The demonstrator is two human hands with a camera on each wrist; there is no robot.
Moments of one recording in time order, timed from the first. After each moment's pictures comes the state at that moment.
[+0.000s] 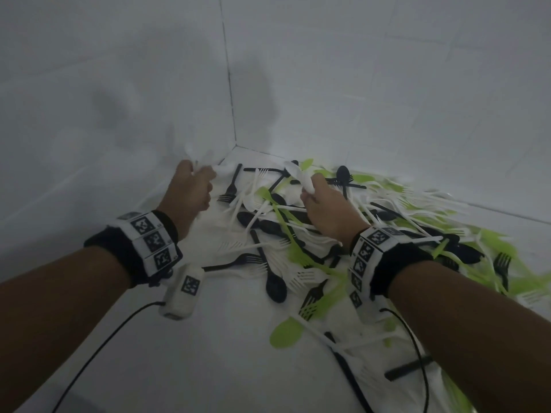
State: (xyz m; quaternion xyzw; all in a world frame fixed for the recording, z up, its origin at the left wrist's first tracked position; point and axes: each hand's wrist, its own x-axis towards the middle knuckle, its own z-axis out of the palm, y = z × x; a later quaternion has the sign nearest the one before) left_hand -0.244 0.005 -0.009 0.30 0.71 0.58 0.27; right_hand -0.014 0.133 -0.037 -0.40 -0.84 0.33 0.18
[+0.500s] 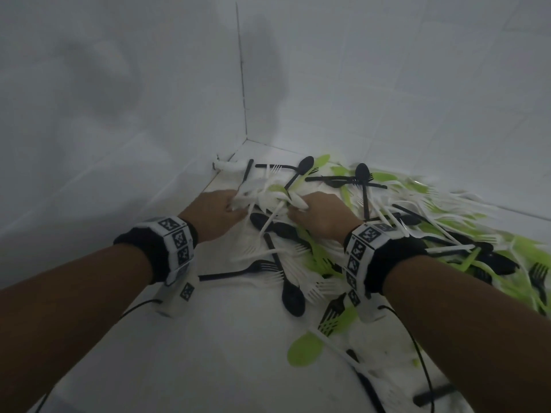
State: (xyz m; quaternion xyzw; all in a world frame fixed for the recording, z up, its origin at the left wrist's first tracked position) left_hand -0.267 0.015 -0.045 0.58 0.79 0.16 0.16; right_hand -0.062 0.149 -0.058 -0.39 -0.89 0.24 0.03
